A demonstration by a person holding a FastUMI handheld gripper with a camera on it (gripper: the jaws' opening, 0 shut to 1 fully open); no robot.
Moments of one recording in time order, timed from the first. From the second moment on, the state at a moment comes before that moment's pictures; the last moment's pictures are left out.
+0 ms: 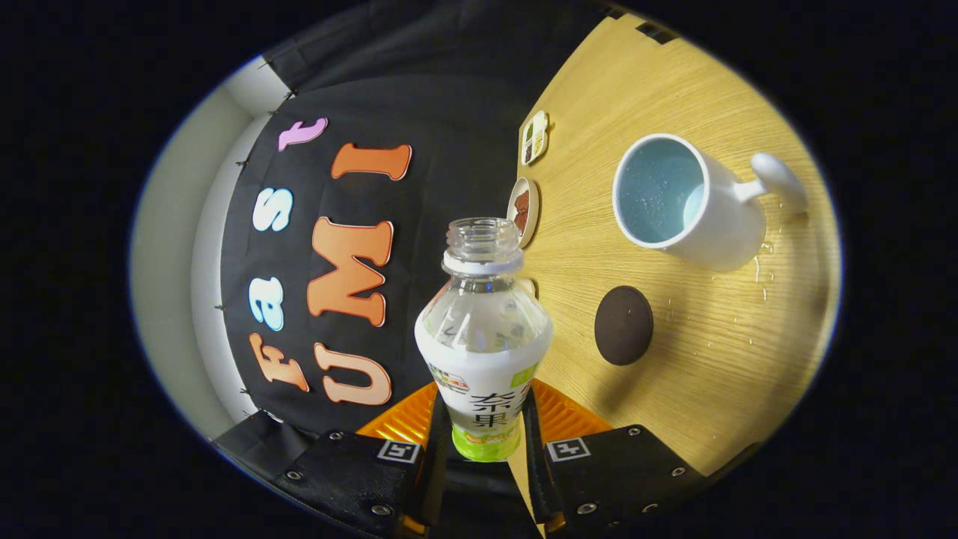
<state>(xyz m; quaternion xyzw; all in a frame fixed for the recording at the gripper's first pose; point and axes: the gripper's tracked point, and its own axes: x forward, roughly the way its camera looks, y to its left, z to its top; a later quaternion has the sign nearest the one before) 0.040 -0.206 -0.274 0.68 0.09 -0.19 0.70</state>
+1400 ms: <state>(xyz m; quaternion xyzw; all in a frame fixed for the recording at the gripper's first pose) 0.049 -0.228 -0.264 0.77 0.05 -0.19 0.60</state>
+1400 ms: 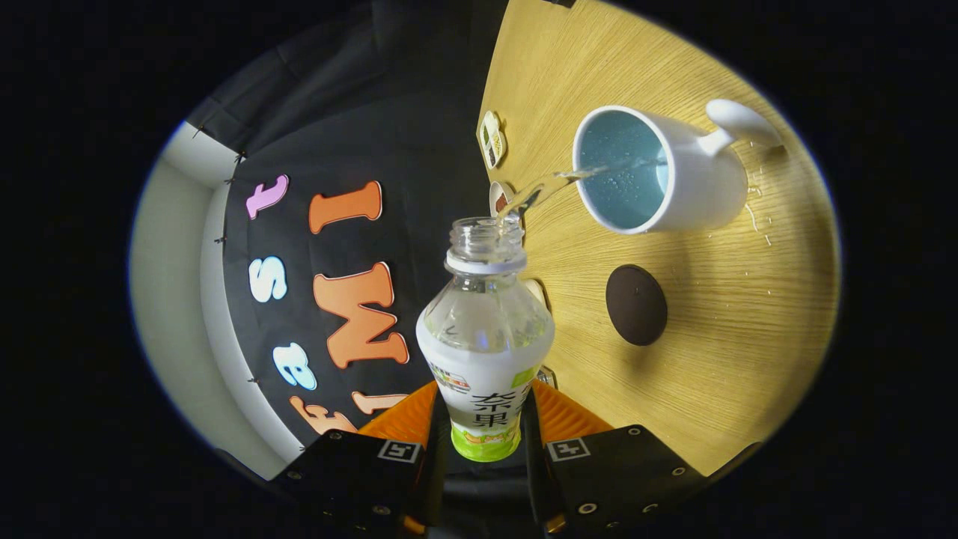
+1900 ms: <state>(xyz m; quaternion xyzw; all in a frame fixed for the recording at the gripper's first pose) 0.048 -0.234 -0.259 0.78 0.04 -0.19 0.60</state>
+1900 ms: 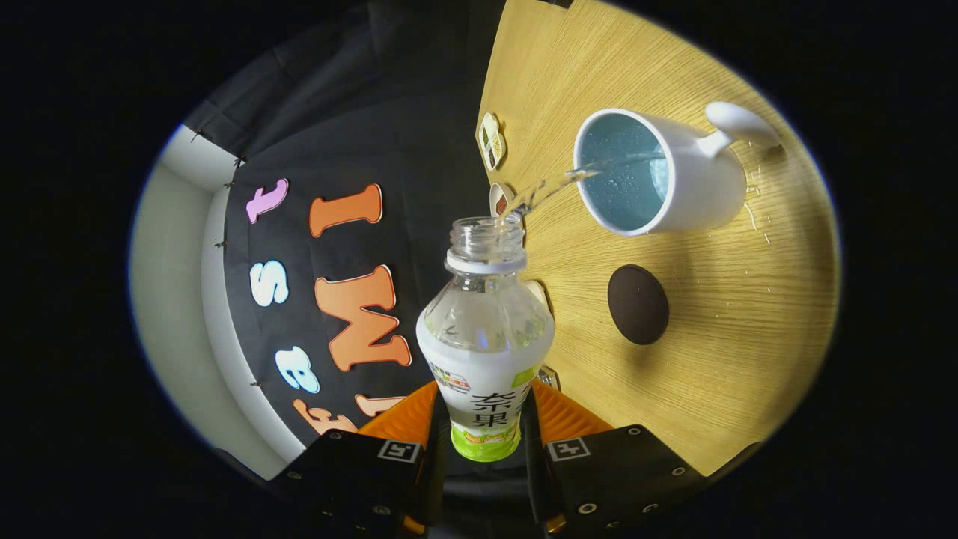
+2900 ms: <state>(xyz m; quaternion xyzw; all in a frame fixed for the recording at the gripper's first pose) 0.050 -0.238 -0.240 0.80 0.02 -0.18 0.57</state>
